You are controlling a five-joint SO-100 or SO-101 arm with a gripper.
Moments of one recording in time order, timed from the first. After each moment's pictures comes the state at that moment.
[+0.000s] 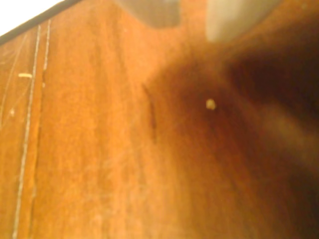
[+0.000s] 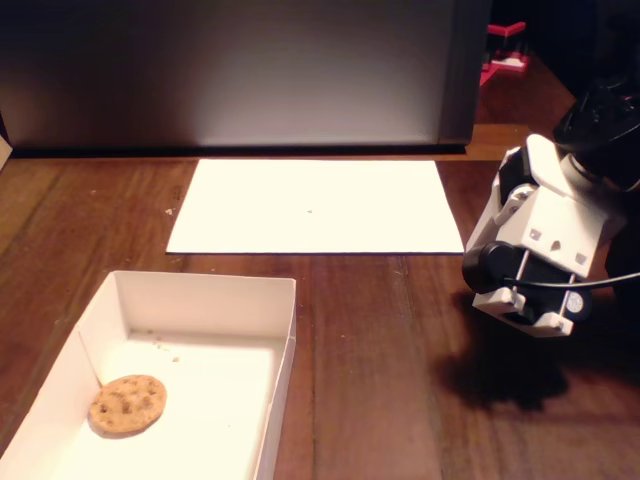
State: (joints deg) arm 8.0 189.5 183.2 67.3 -0.6
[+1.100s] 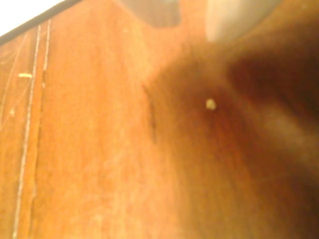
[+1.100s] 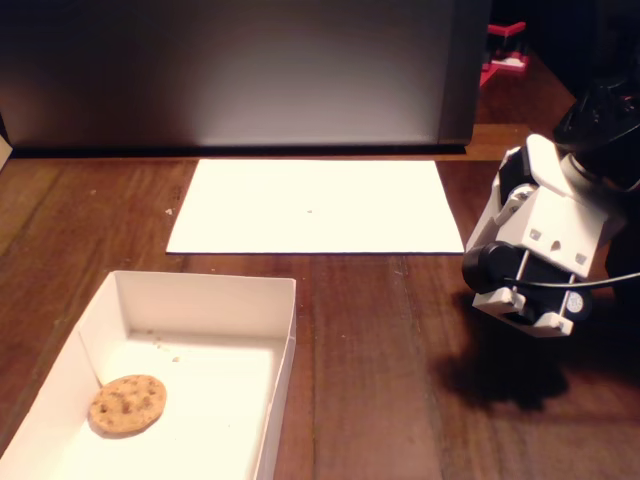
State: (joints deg) arm 8.0 189.6 183.2 67.3 -0.6
